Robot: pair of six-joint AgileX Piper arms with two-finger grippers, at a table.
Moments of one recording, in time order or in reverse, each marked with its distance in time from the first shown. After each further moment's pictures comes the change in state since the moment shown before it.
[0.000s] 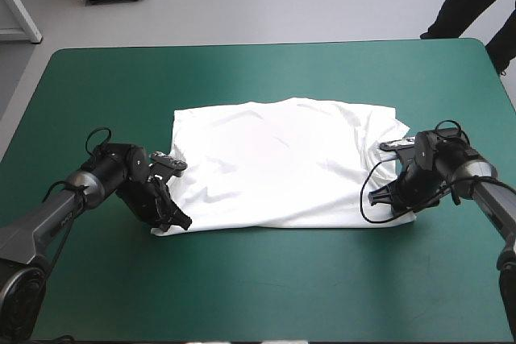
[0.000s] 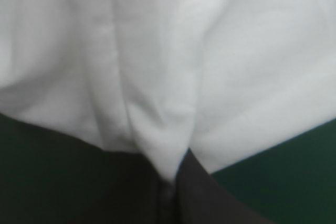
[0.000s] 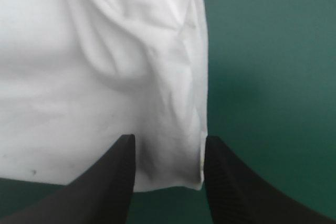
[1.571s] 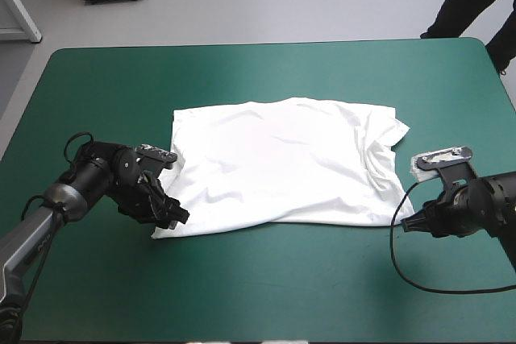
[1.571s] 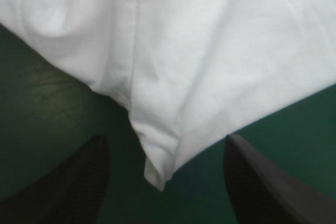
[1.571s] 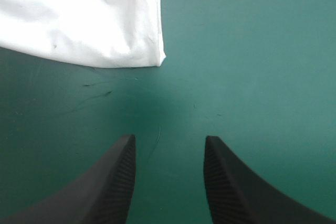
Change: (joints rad) left arm -0.015 -0.168 -0.029 0.060 0.056 -0.172; right arm 0.000 -0.517 0.114 -0.097 0.134 -0.007
